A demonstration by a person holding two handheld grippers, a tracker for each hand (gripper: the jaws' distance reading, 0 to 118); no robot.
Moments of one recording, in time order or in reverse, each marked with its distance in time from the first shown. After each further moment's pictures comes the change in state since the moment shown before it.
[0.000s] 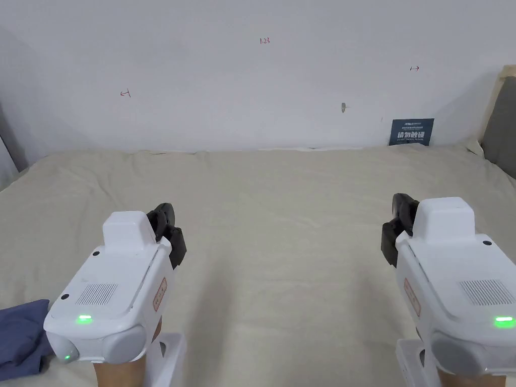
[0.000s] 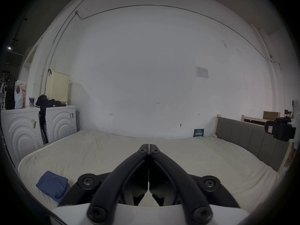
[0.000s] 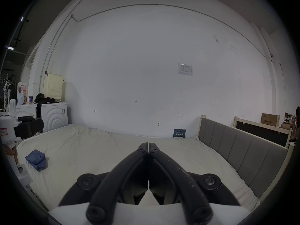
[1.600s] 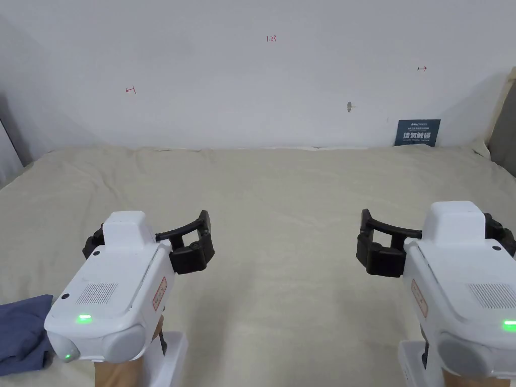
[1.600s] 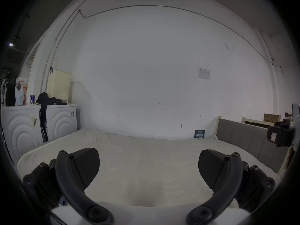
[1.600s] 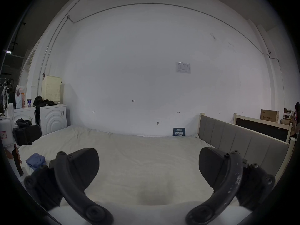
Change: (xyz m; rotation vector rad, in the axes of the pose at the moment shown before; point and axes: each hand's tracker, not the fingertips) left arm -0.011 -0.010 -0.004 0.006 0.007 0.022; right arm 0.001 0.000 -0.005 -0.006 -0.011 -0.030
